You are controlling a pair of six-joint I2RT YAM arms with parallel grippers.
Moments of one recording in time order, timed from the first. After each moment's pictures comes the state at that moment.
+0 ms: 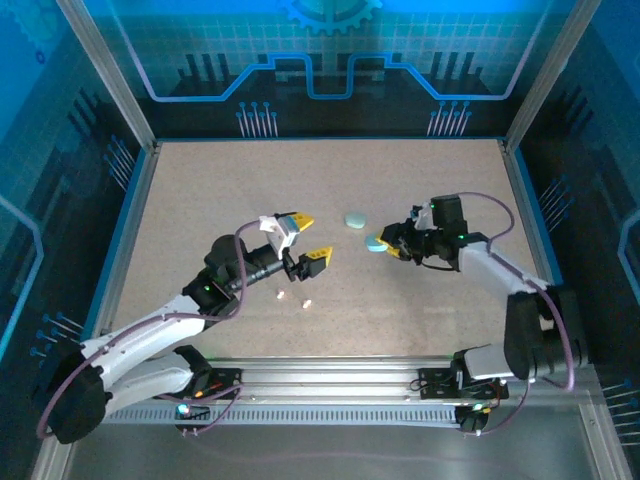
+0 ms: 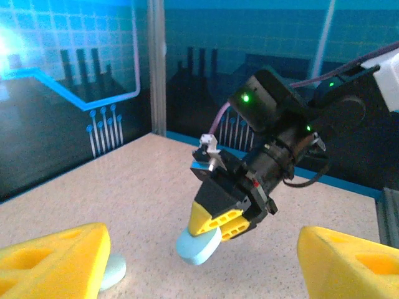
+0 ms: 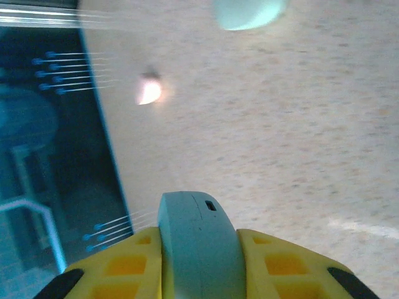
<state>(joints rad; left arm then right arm) -0.67 1.00 0.56 0.45 0.28 -0.06 0.17 1.42 0.77 -0.22 -0.69 0.88</state>
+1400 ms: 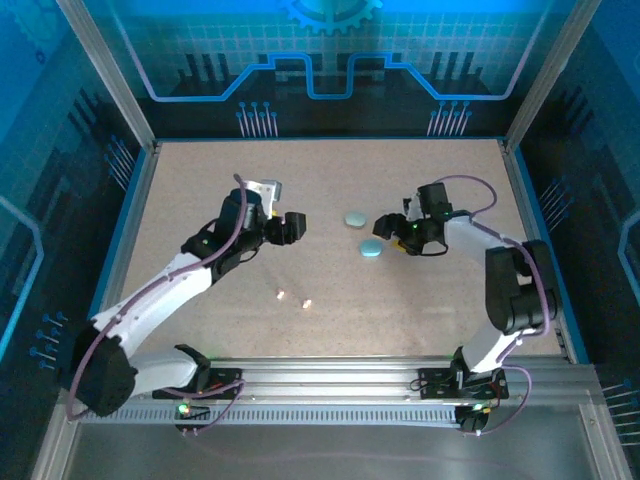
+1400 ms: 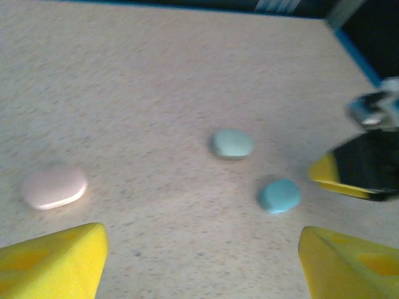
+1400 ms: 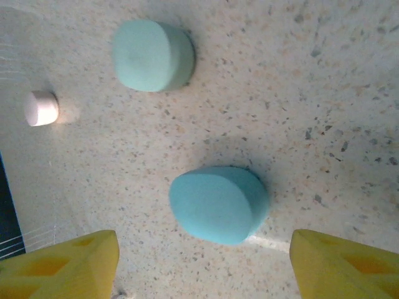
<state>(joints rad) -0.46 1.24 0.92 -0.26 0.03 -0.39 0.17 1.64 0.97 -0.38 -0.52 0.57</state>
